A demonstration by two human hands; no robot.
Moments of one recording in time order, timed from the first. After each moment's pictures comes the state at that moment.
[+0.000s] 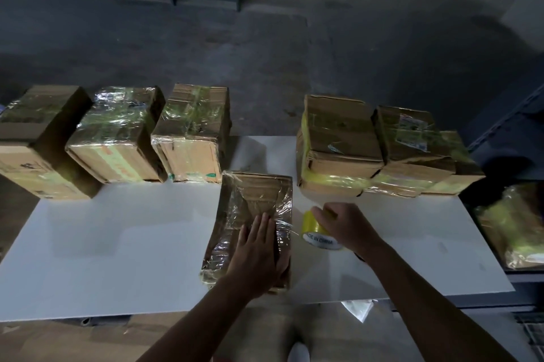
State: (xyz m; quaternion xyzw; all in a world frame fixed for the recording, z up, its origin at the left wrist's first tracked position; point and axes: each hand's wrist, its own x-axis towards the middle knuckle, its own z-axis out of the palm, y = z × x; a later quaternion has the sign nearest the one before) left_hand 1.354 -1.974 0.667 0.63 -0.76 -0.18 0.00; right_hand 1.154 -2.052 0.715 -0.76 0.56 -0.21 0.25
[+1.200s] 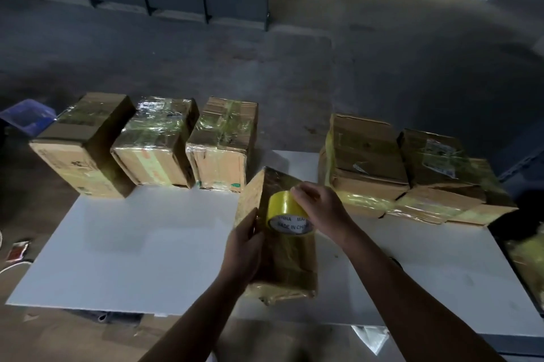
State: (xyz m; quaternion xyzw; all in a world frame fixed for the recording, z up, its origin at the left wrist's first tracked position) left_hand 1.395 -1.969 0.740 0.64 -0.39 -0.46 0.48; right_hand 1.248 -2.066 0.772 -0.71 0.49 -0.28 0.42
